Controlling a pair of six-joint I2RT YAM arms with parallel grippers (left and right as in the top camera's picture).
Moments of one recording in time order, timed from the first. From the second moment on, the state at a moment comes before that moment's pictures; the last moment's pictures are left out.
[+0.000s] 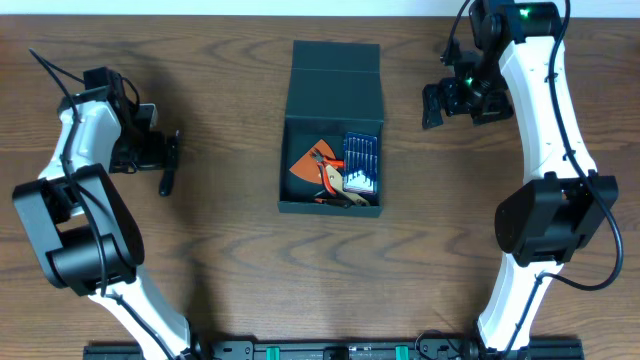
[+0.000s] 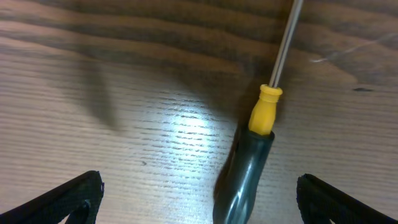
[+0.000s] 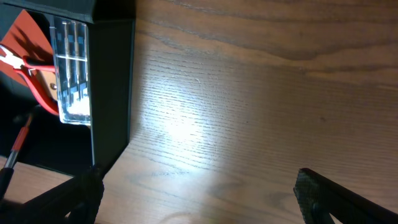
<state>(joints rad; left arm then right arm) 0.28 2.04 1.46 -0.94 0.02 0.23 0.07 2.13 2.16 -1.60 -0.13 -0.06</state>
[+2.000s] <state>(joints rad) 0.25 2.05 1.55 -0.94 0.13 0.14 0.07 2.13 2.16 -1.61 -0.11 -0.06</state>
